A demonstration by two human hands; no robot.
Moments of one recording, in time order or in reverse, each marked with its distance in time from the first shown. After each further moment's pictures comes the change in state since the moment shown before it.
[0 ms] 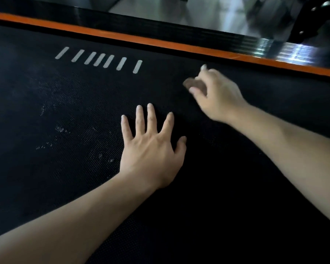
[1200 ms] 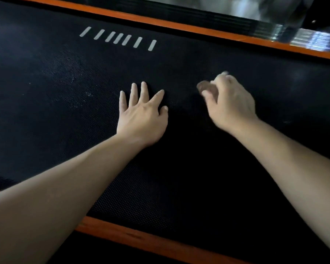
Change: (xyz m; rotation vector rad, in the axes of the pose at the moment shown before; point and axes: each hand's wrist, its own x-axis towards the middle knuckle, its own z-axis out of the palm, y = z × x) left_hand -0.026 -0.040 -0.006 -0.178 0.012 -0.082; right_hand -0.098 -0.043 -0.010 -0.032 0.064 0.150
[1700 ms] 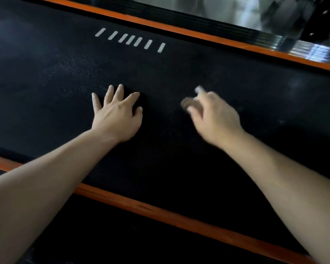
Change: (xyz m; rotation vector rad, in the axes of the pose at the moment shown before) left_hand -0.033 -0.064 -0.028 0.040 0.049 -0.099; right_hand -0.045 -0.045 -0.006 0.044 -0.076 -0.154
